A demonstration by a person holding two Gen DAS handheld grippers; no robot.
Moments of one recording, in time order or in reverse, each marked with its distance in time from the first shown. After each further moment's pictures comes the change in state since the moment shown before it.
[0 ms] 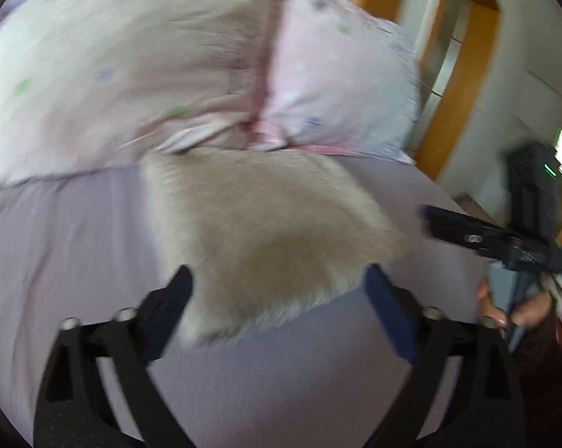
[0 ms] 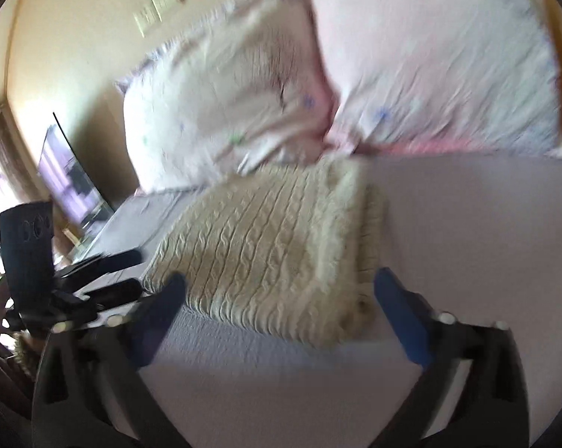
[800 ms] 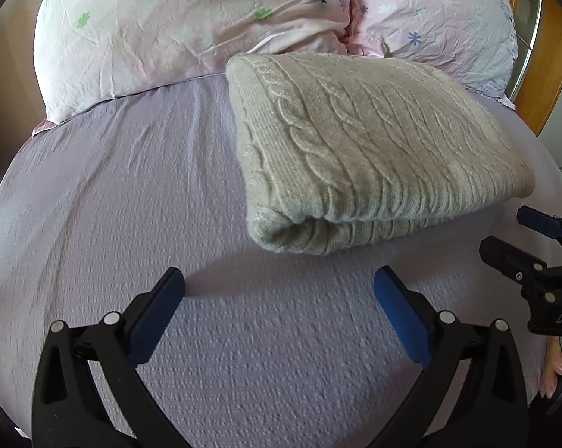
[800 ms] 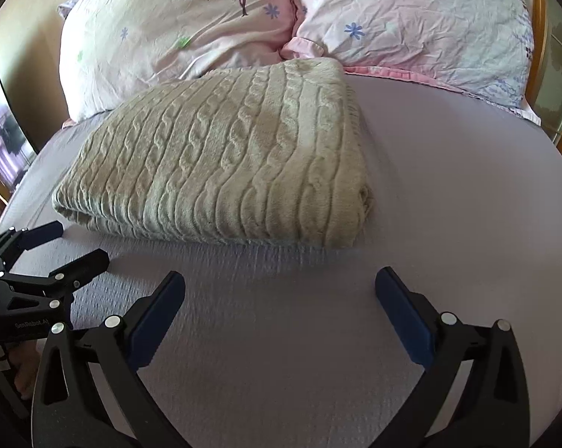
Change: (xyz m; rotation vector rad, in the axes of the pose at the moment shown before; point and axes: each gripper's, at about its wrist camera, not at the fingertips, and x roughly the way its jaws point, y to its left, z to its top) left arm 0.047 0.003 -0.038 -0.023 0.237 0.351; right arm 0.053 0.016 -0.054 -0.030 0.256 -0.282
